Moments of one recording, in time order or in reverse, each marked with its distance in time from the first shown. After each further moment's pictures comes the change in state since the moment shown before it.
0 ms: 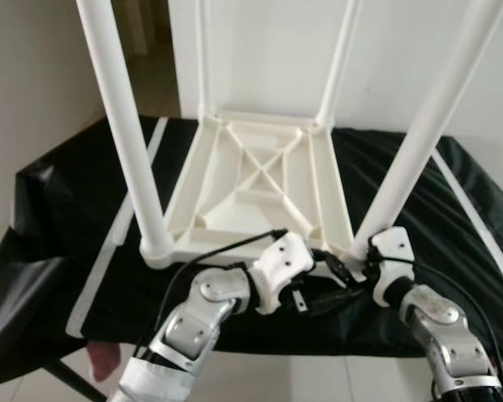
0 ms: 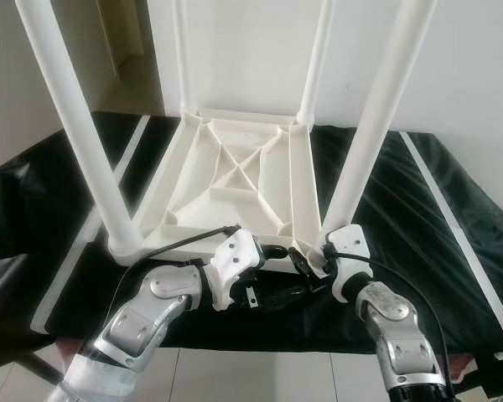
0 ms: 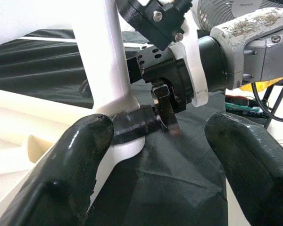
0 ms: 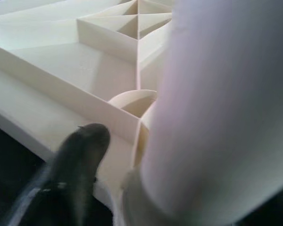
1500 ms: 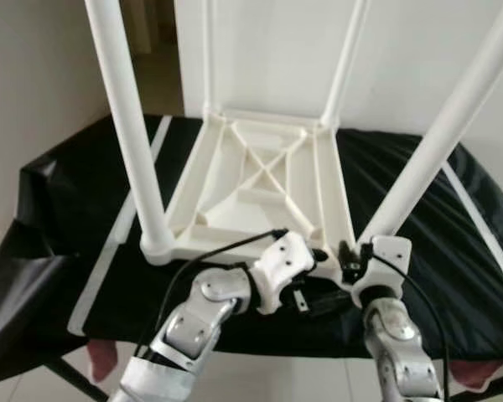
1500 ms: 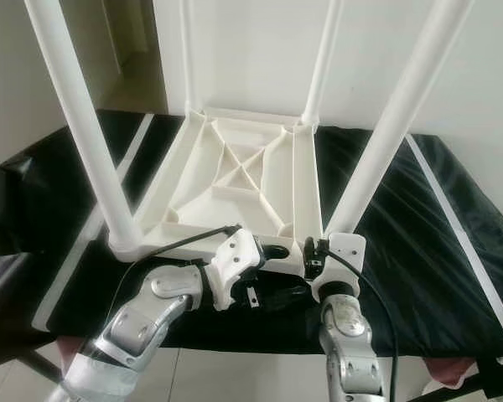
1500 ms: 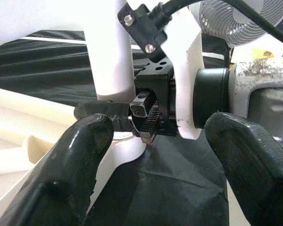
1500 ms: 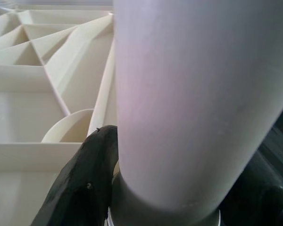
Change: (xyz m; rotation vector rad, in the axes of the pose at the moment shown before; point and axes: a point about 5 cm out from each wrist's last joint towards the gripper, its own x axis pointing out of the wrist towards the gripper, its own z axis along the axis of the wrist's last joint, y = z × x) left arm 0.000 -0.001 0.000 -0.010 -0.002 -0.006; right arm 0.004 0.037 -0.002 0.266 -0.050 -0.621
